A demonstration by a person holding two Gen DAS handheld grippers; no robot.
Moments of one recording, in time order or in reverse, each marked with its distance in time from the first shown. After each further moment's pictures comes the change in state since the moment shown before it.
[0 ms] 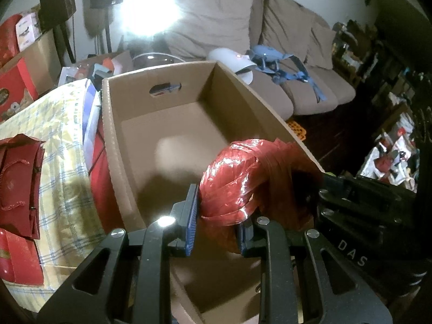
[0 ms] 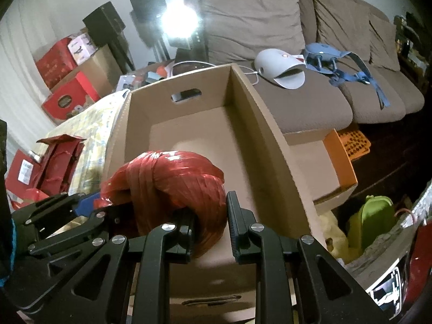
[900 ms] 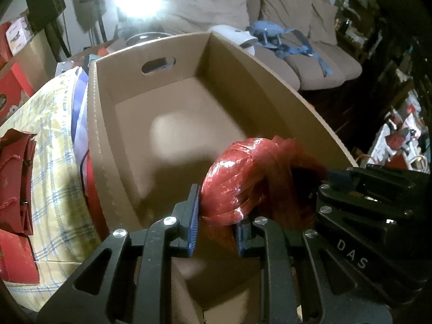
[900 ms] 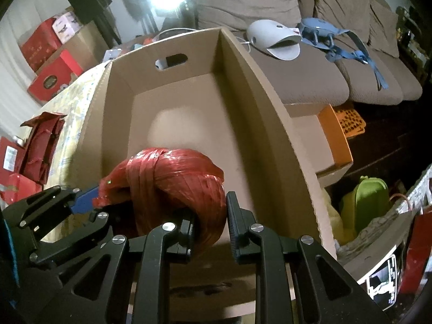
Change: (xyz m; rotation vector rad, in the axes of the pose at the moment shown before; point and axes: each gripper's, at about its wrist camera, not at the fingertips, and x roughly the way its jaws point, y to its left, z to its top) left arm 0.030 -0.015 -0.021 0.070 0.095 0.058; right arm 0.029 -0.009 -0.014 -0.008 0.160 -0.041
